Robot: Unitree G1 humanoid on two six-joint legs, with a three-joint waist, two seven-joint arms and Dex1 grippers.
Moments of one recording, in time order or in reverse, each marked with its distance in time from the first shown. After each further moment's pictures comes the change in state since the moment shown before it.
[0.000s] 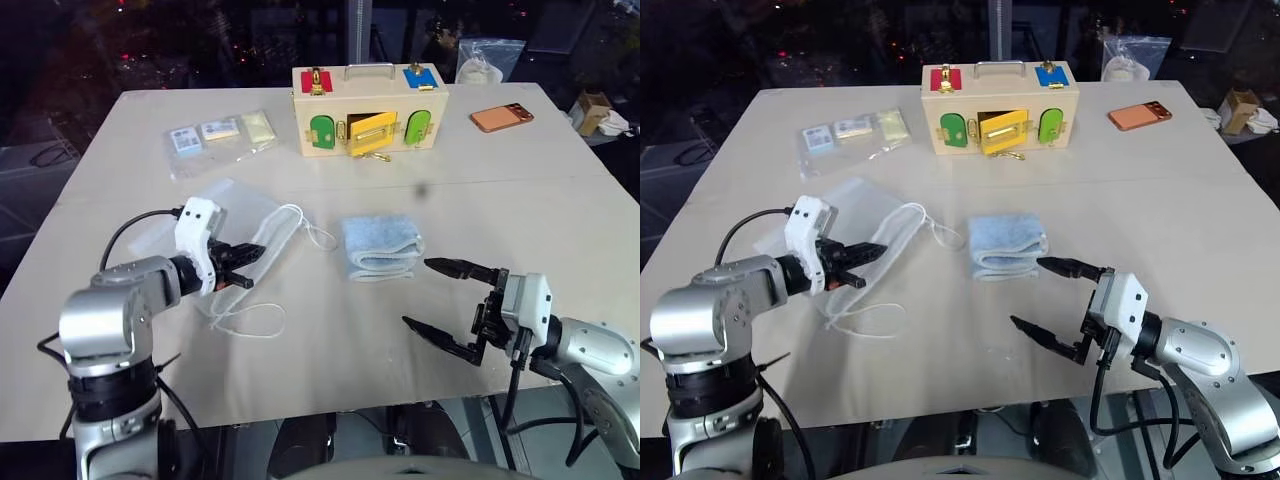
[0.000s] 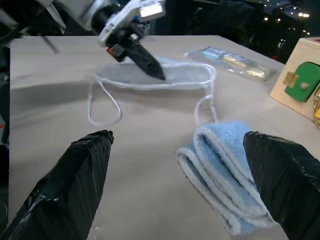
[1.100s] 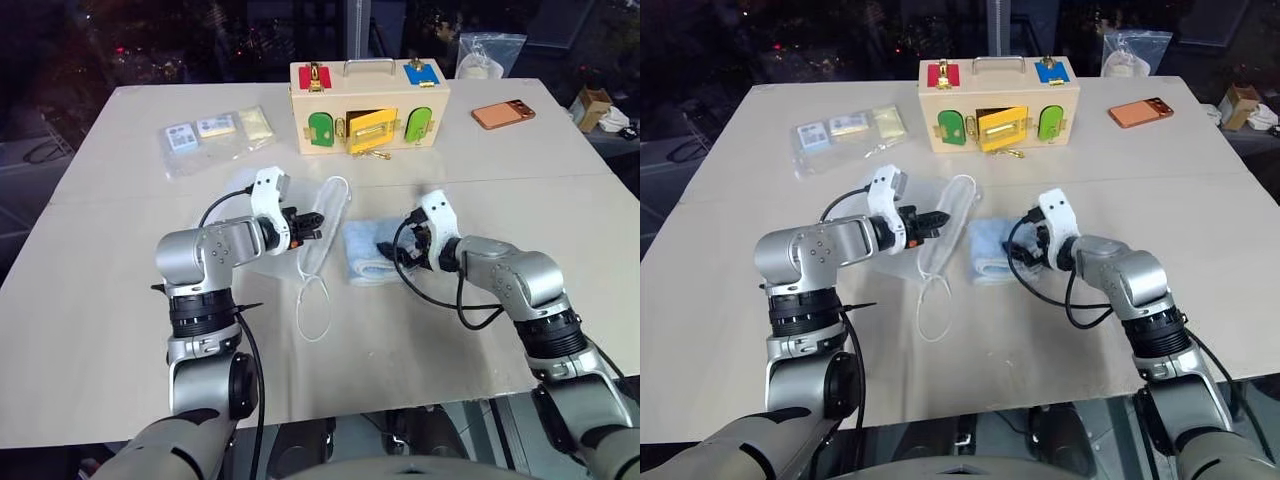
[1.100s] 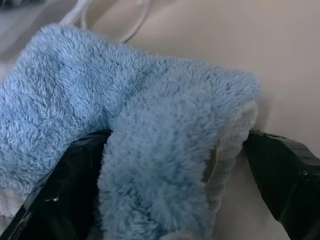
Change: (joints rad) left arm -0.277 -0.256 -0.051 0.341 -0.091 -0.096 0.375; right arm -0.714 0.236 0.257 0.605 -0.054 0.759 -0.456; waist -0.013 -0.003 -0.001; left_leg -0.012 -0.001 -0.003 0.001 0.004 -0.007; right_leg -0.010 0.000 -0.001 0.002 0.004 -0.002
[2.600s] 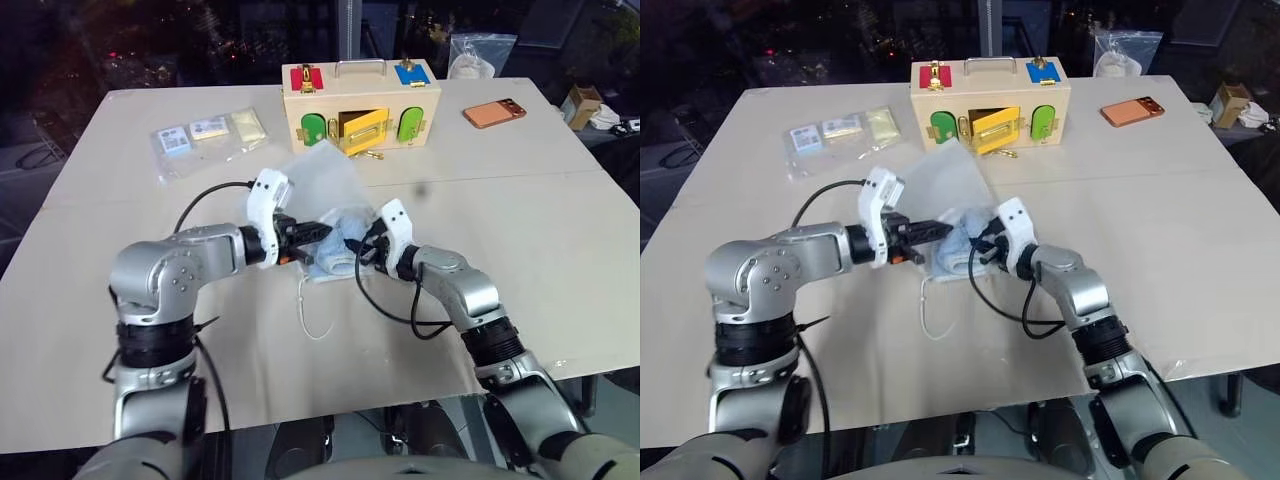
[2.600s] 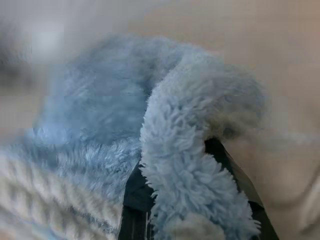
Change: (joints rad) left arm 0.164 0.300 -0.172 -0.278 -0.287 -0.023 -0.139; right arm 0.014 0.388 -0.228 0.207 -0.013 -0.159 0.069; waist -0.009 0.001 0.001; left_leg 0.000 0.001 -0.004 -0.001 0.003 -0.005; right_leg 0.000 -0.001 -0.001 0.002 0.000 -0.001
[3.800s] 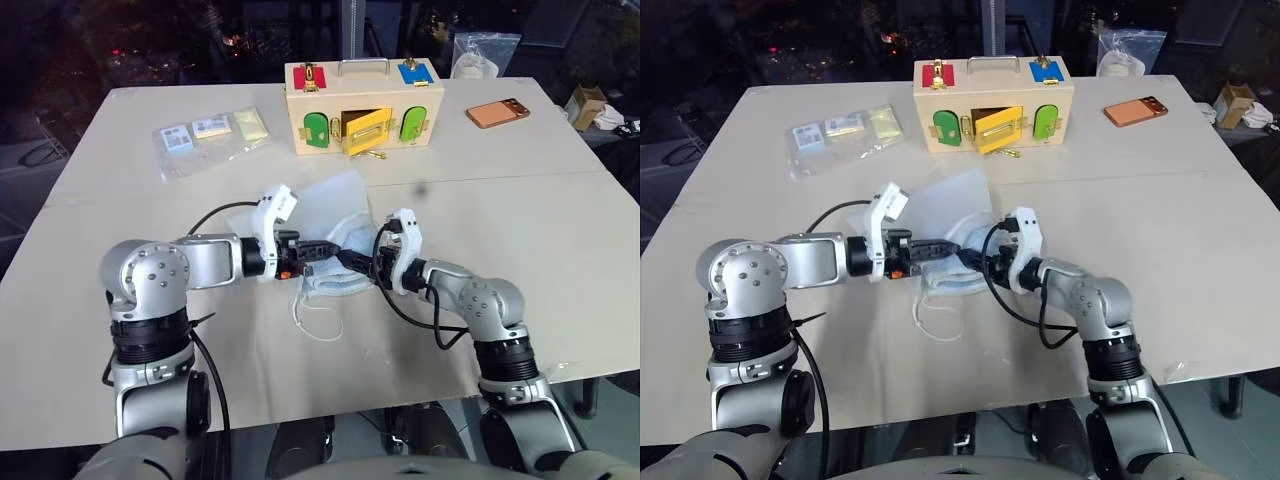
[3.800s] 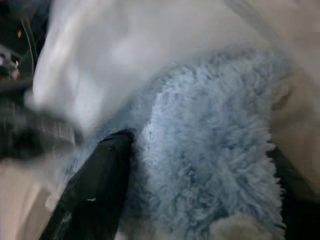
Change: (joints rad) left arm -0.067 -0.076 0.138 0.084 -0.252 0.241 0.153; right arm 0.114 -0.074 0.015 -0.264 0.233 0.255 -0.106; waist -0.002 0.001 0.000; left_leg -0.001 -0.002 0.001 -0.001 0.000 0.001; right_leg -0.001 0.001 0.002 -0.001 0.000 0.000
